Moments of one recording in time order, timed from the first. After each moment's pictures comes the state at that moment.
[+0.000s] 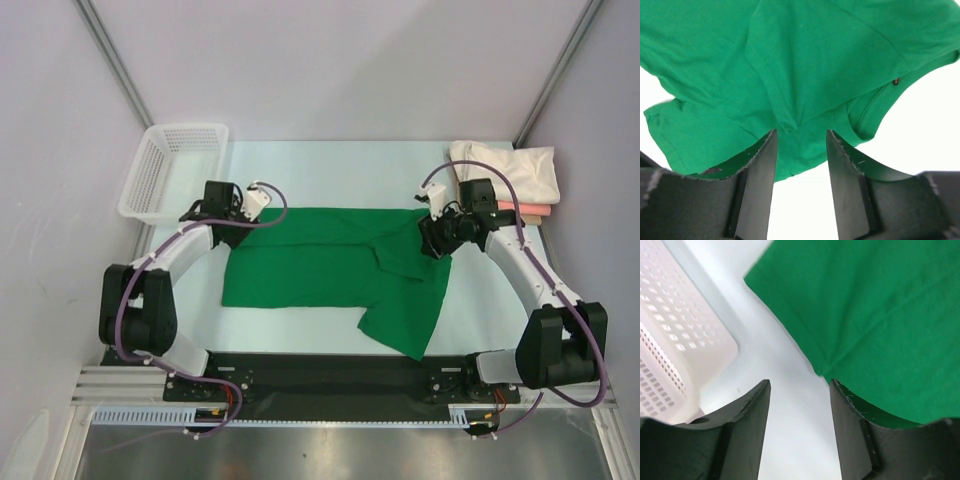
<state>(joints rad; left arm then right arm) -0.15 1.52 0.97 -0.35 -0.02 0.68 0.12 1.34 1.05 -0.68 -0.41 -0.48</state>
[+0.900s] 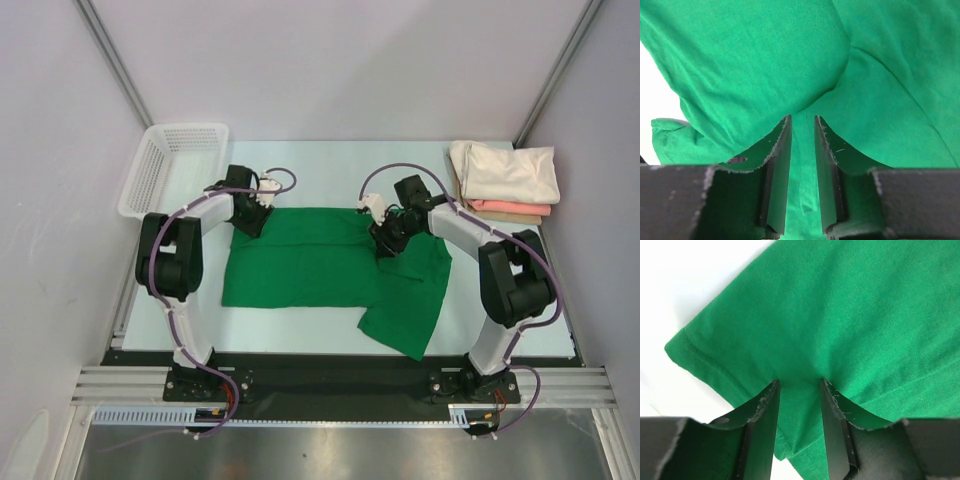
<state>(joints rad) -0.16 1.96 1.32 -0.48 0.12 0.44 0.37 1.76 1.22 -0.57 -0.50 -0.57</state>
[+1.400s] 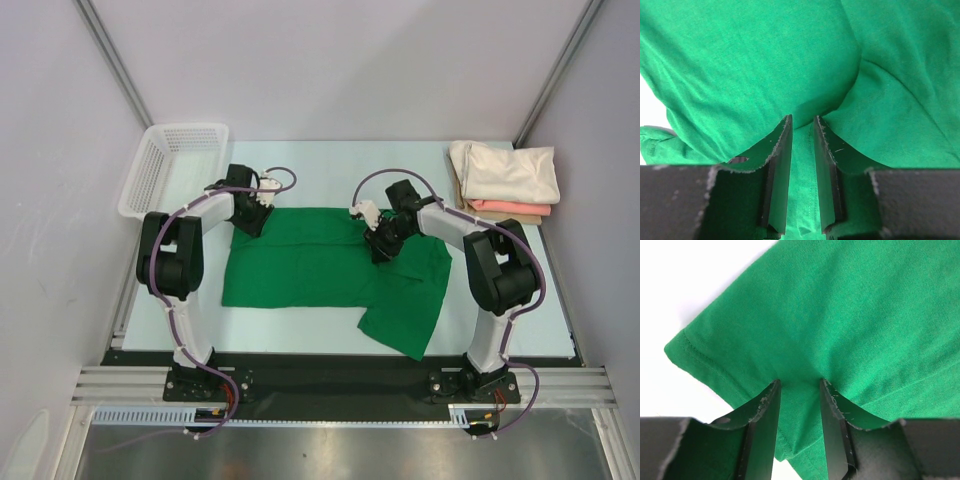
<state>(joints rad) -0.16 1.97 1.34 -0.49 0.12 0.43 0.40 1.88 1.25 -0.56 -0.50 -0.58</state>
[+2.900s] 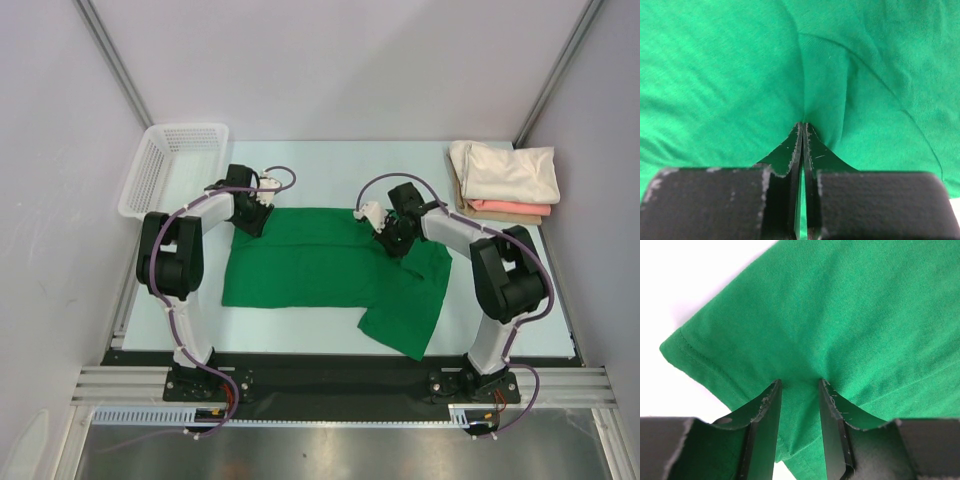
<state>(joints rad) -0.16 1.97 1.34 -0.49 0.13 0.41 0.40 1.82 1.18 -0.50 -0.24 -0.62</state>
